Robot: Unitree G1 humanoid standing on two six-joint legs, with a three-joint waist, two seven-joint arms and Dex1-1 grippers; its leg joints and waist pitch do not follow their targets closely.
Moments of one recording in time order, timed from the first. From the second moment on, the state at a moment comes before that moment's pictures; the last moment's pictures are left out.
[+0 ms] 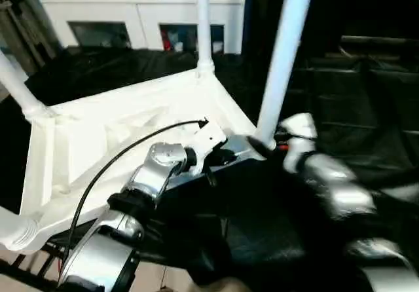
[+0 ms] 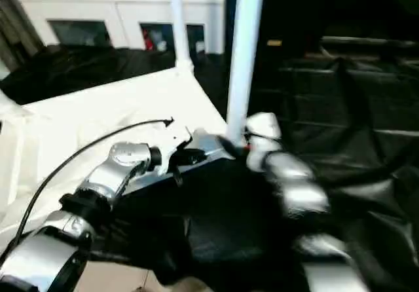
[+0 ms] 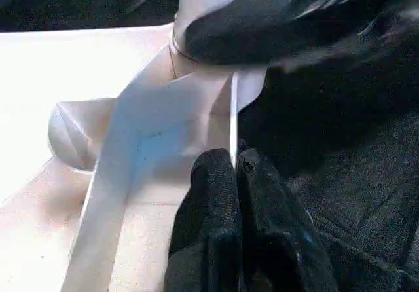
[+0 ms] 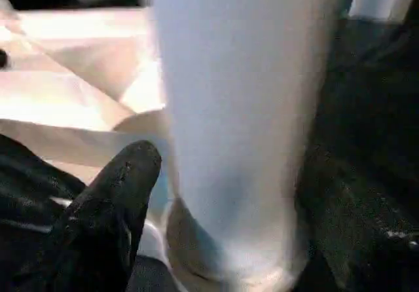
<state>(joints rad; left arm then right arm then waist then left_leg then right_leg) -0.69 0.13 -0.23 0.76 0.07 0.06 -0.87 -0.49 -0.29 -0.07 0.60 0.16 0.05 0.73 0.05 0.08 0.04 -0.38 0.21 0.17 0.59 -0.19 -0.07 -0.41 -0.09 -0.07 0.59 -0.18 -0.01</state>
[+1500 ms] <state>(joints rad) 0.01 0.64 0.00 -0.39 -0.23 0.79 -0.92 -0.55 0.00 -0.02 0.57 0.30 0.24 0.50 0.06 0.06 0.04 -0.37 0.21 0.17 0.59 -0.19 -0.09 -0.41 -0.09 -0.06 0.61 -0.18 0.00</state>
